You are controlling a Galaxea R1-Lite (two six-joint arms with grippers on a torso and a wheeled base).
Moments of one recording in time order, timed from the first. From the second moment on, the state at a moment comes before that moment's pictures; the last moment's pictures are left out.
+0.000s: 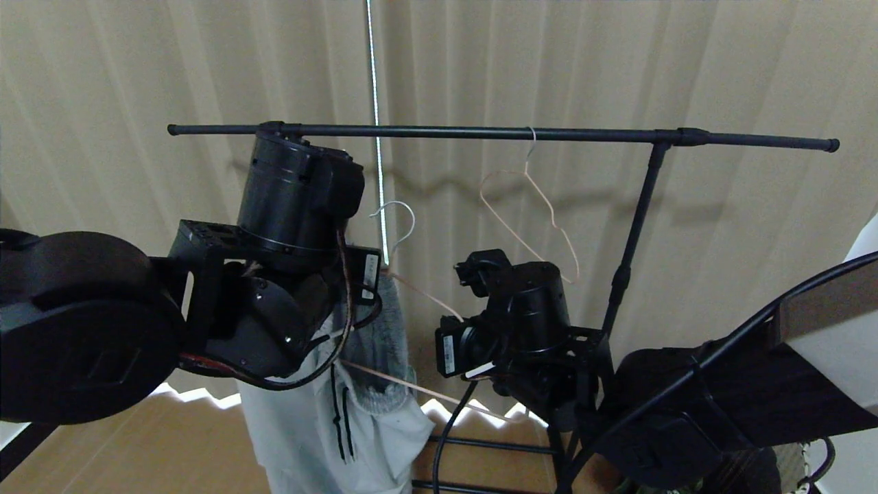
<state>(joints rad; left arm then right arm) -0.76 1.68 -1.15 -0.06 0.77 -0.14 0.85 2.03 -1.04 -0.58 -0.34 0.34</state>
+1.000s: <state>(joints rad) -0.76 1.65 -1.17 -0.07 0.67 -0.12 0.88 1.96 -0.86 -0.77 -0.33 0.33</state>
